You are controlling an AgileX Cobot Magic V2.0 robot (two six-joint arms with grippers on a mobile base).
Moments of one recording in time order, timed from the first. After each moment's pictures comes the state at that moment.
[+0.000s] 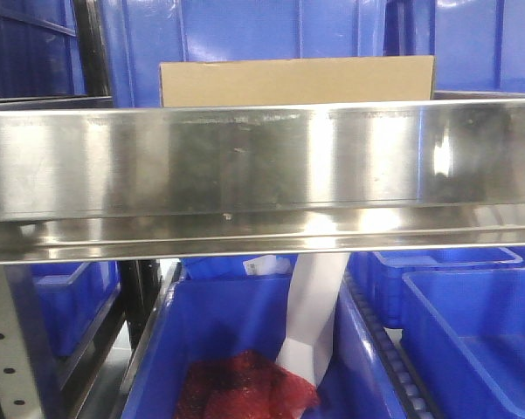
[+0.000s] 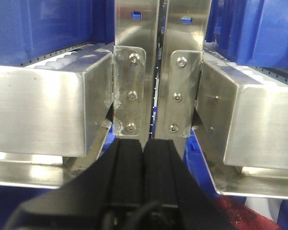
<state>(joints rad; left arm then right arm) 0.03 -0.01 0.03 -0.08 0.12 0.05 0.03 -0.01 0.03 0.09 0.06 0.01</state>
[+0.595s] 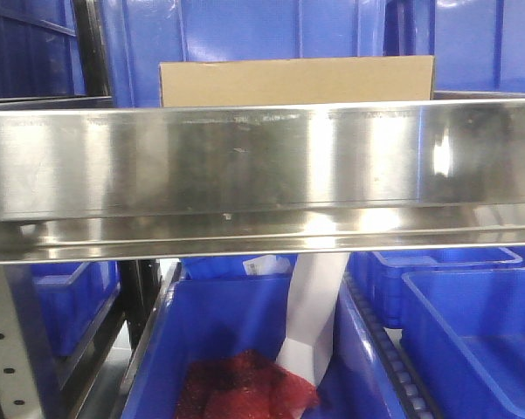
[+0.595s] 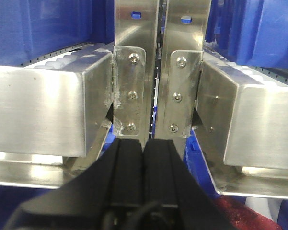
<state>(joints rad) 0.03 -0.01 0.03 -0.08 0.12 0.05 0.03 -0.01 0.03 0.09 0.05 0.02</state>
